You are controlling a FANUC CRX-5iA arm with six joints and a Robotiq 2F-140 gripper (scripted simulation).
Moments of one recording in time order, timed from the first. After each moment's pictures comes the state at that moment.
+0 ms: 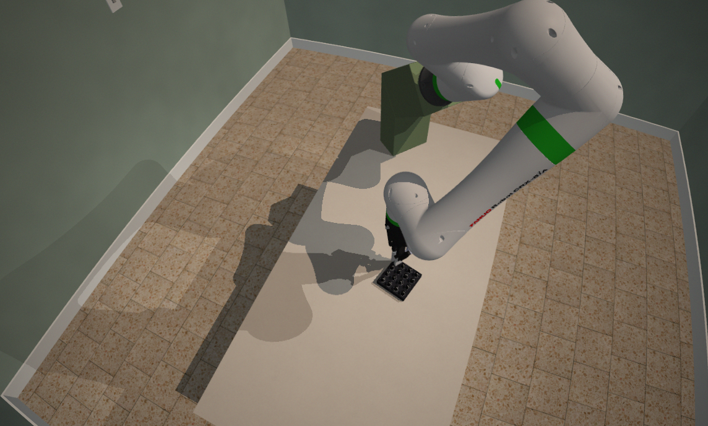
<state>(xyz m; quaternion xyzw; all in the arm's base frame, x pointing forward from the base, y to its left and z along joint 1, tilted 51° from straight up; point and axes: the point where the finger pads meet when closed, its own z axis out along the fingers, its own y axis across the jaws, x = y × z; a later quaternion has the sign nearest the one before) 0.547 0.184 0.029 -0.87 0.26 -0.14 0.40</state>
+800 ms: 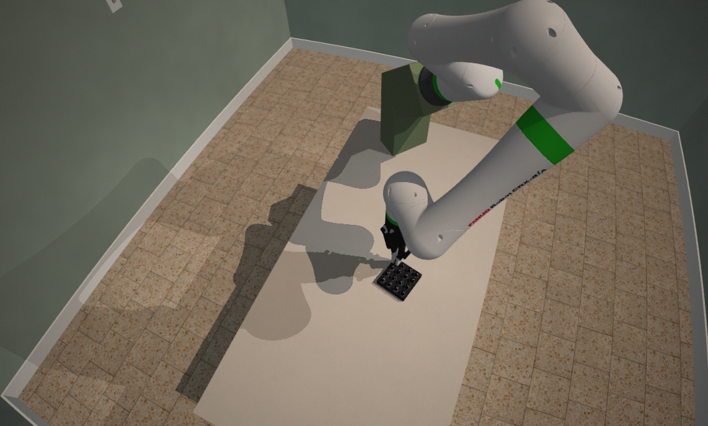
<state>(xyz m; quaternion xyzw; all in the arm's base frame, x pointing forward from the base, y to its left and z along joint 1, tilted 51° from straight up) 0.547 0.184 0.029 -0.90 0.10 -0.22 0.37</state>
